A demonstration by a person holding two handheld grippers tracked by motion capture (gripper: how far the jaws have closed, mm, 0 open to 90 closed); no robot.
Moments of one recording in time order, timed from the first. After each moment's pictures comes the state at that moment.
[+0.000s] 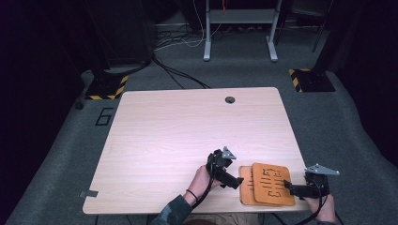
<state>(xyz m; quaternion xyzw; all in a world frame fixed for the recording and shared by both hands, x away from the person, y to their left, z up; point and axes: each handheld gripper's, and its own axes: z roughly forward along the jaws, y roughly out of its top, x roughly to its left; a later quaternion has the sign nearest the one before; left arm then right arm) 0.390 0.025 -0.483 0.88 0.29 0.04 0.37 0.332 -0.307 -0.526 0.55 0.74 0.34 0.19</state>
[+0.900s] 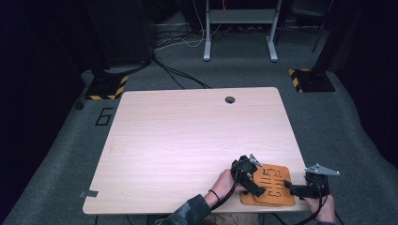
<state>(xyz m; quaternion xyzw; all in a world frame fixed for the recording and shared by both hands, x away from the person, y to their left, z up) 0.386 -0.048 -0.502 0.91 0.24 -0.03 0.34 0.332 -0.307 -0.527 0.55 0.73 0.34 0.19</state>
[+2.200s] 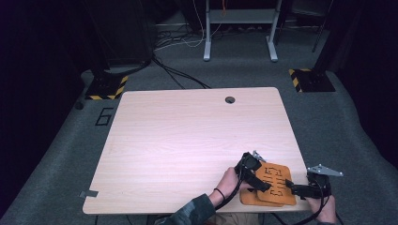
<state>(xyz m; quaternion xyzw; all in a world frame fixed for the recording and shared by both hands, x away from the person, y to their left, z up) 0.388 -0.057 -0.483 0.89 0.26 -0.05 0.36 0.330 -0.312 -0.527 0.56 0.72 0.35 0.19</state>
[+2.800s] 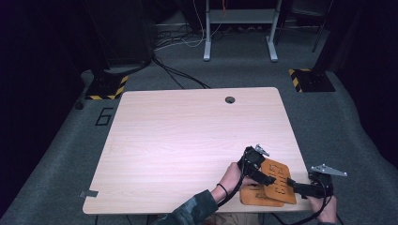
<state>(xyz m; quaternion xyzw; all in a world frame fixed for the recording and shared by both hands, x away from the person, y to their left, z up) 0.392 -0.062 -0.459 0.88 0.26 -0.06 0.39 0.331 -0.319 -0.526 0.58 0.70 0.37 0.18</state>
